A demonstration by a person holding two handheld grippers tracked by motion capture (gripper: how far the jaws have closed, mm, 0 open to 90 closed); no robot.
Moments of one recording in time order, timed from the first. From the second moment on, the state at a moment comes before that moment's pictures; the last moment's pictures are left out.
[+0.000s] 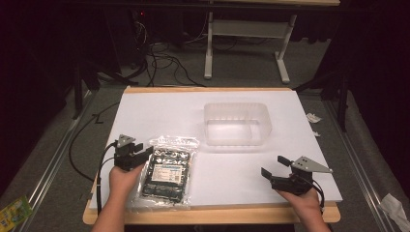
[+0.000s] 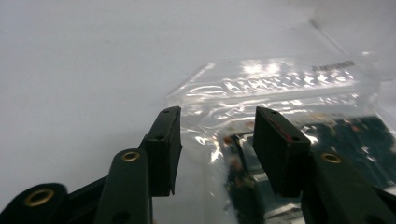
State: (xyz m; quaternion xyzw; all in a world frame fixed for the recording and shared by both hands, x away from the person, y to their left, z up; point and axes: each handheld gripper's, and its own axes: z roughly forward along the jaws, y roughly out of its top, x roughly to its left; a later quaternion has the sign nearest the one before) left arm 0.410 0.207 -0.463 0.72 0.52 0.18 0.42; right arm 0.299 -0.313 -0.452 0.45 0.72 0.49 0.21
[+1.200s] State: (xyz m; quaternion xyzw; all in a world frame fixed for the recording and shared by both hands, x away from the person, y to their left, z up) left arm 0.390 0.219 -0.468 0.74 0.50 0.17 0.41; right arm 0.299 -0.309 -0.452 0.45 0.72 0.49 0.20
